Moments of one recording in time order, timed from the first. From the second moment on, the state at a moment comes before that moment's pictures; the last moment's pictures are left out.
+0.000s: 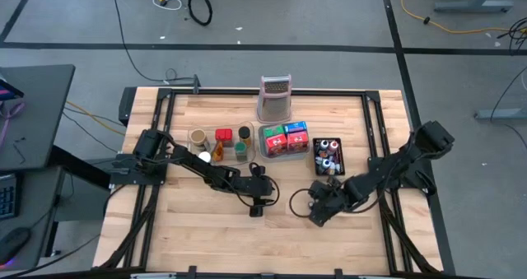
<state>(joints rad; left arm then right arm) -0.24 1.99 0.97 0.36 -0.16 -0.13 0.55 1.58 0.76 -0.41 0.24 1.06</state>
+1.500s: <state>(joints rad) -0.24 1.99 0.97 0.36 -0.16 -0.12 0.48 1.11 0.75 -0.91 0.45 0.90</state>
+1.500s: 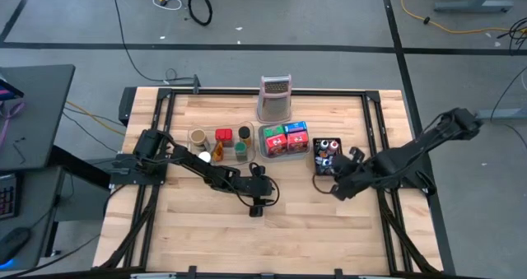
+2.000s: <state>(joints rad) -0.24 1.99 0.97 0.36 -0.16 -0.12 0.44 1.06 0.68 -1.00 0.71 0.91</state>
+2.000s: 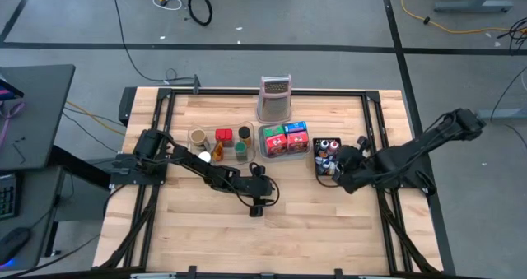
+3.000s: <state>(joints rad) -0.24 1.58 1.00 0.11 -0.33 -0.08 0.35 1.06 0.95 -1.03 0.56 0.72</state>
